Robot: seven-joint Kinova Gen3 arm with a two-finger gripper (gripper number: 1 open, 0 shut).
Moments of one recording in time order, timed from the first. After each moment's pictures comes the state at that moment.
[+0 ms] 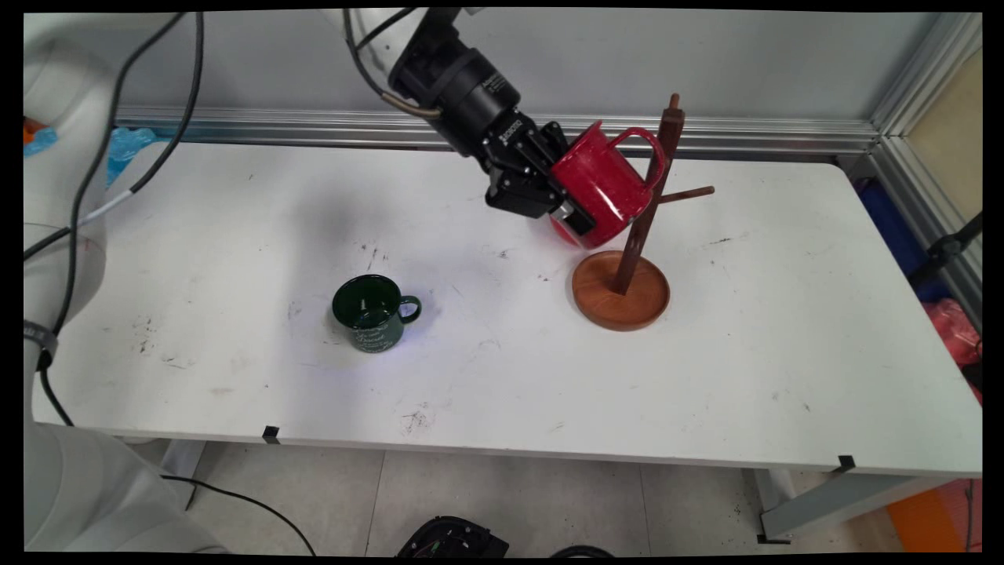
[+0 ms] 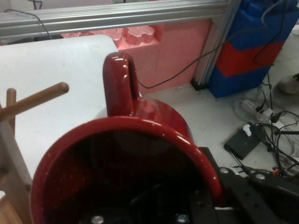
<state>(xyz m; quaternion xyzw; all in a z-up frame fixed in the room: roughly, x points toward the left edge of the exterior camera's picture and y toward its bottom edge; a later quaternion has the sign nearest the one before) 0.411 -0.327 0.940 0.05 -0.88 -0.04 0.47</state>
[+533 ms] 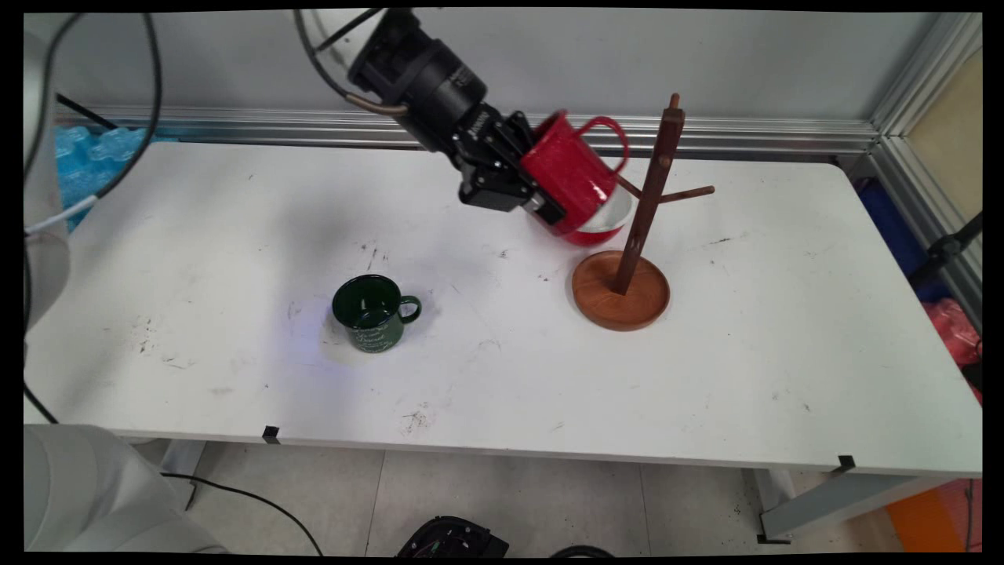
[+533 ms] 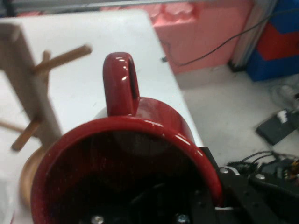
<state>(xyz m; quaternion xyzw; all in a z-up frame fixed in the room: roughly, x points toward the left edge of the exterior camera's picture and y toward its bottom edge) 0.430 -0.290 0.961 0.10 -0.90 0.01 0.43</state>
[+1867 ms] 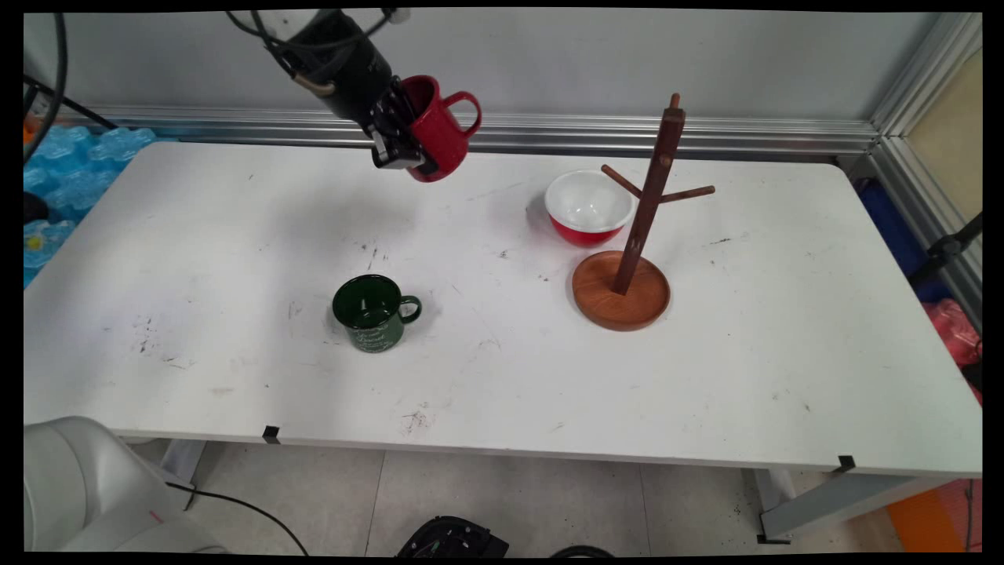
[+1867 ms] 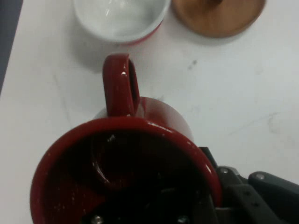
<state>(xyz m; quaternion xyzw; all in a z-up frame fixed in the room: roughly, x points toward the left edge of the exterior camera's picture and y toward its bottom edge) 0.482 -0.283 0.977 0.27 -0.93 0.13 0.19</state>
